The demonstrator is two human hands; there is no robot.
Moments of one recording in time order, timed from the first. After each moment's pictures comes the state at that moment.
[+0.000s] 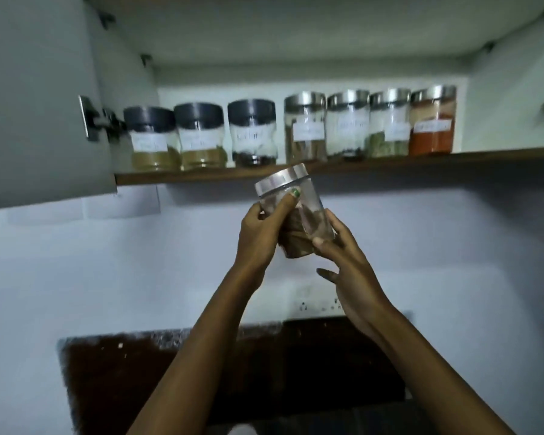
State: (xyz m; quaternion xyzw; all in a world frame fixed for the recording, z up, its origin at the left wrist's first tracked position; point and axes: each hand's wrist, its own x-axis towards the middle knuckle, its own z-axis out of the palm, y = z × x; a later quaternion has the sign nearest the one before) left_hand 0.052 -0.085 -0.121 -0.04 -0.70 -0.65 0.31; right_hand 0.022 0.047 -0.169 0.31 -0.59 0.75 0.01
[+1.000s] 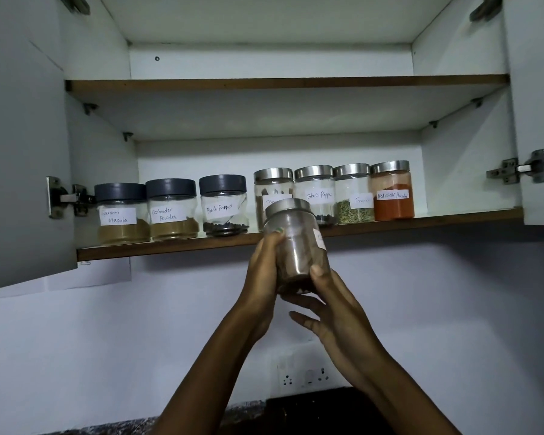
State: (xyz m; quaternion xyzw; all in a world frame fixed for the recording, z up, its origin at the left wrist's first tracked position) left_hand 0.025 -0.041 -0.064 -0.15 -0.66 -0.69 0.25; right_hand 0.007 0.071 -0.119 0.35 -0.50 0.79 0.00
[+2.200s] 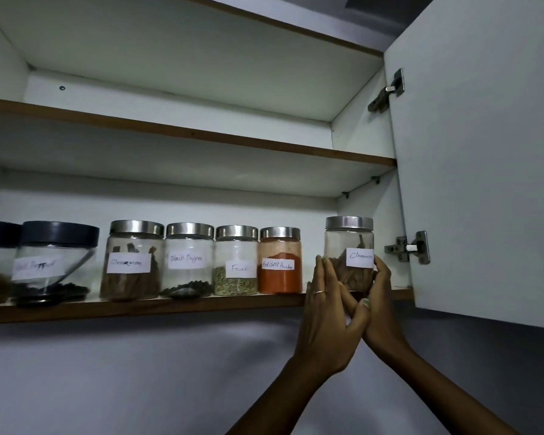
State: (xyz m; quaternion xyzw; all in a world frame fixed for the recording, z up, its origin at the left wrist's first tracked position) left_hand -0.155 0.207 -0.050 -0.27 -0.81 -0.32 0.42; right_hand -0.184 0.303 -0.044 0.28 -0.66 0.55 0.43
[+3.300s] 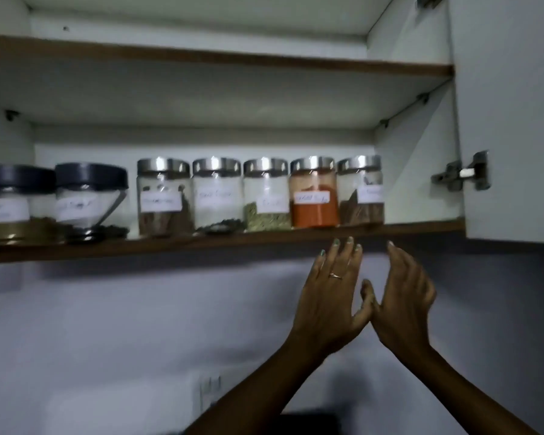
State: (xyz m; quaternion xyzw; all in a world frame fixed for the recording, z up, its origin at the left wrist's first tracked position) left_hand -0.174 0.156 -0.111 -0.27 -0.82 -0.09 0.49; right_hand -0.209 0.277 -0.135 0.11 -0.76 0.33 0.56
